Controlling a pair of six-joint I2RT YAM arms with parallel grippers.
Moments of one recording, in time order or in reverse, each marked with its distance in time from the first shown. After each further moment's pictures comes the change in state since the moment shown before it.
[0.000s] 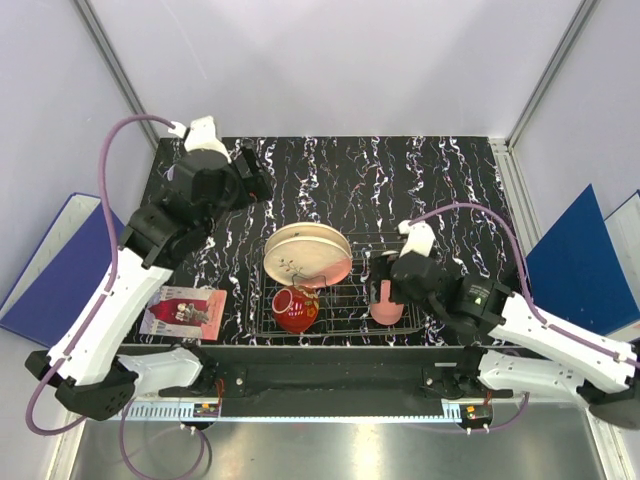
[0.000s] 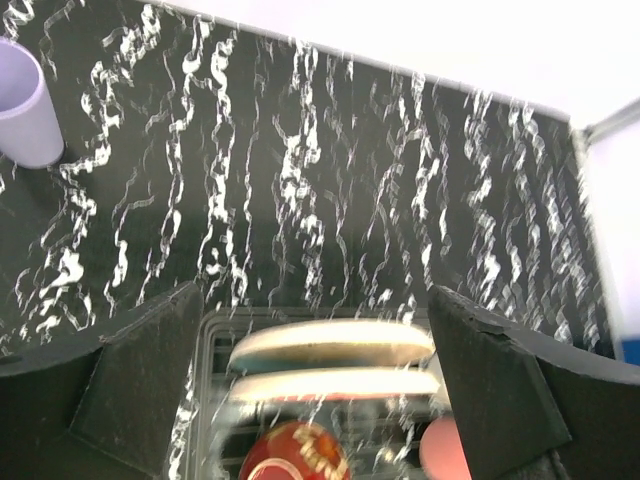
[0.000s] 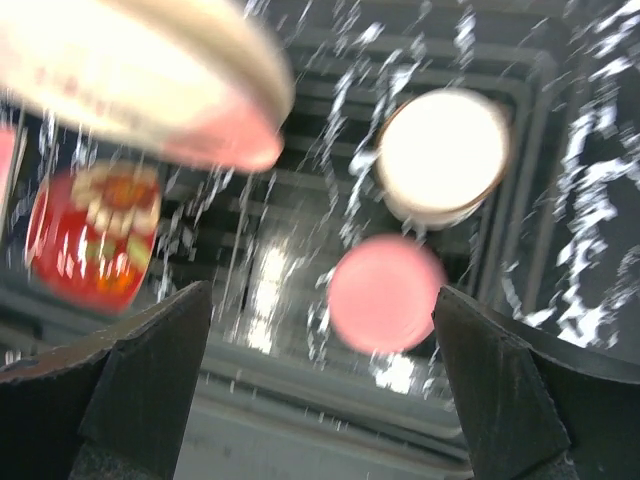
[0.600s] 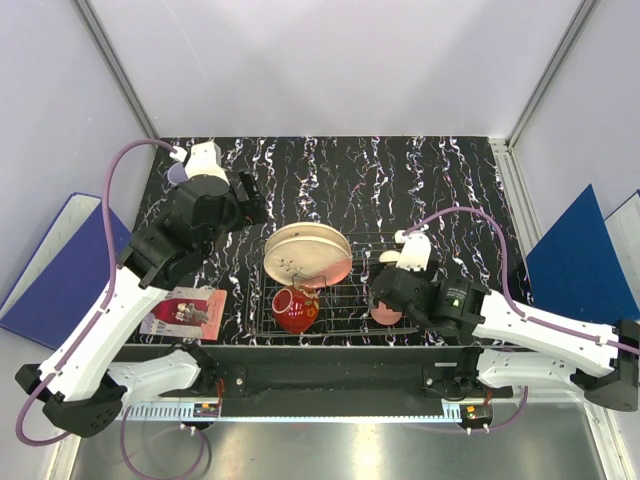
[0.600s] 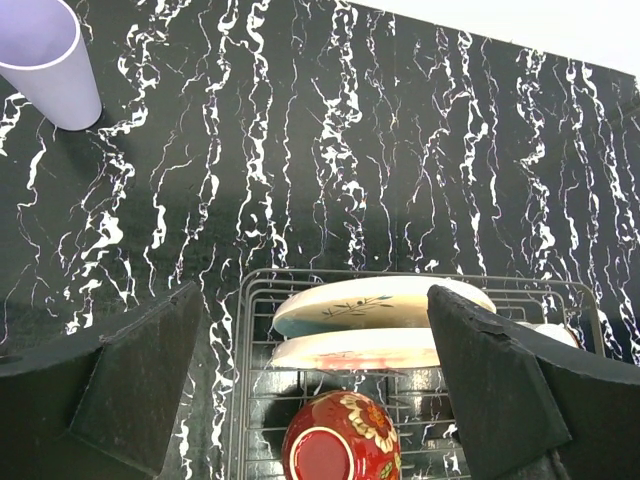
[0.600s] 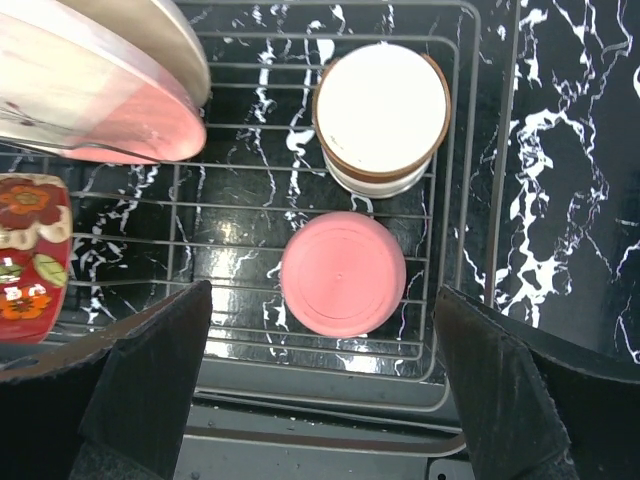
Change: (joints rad) left arm -0.064 -0.129 -0.201 -0.002 -0.075 0.013; right arm 0.162 0.105 0.010 -0.154 0.218 0.211
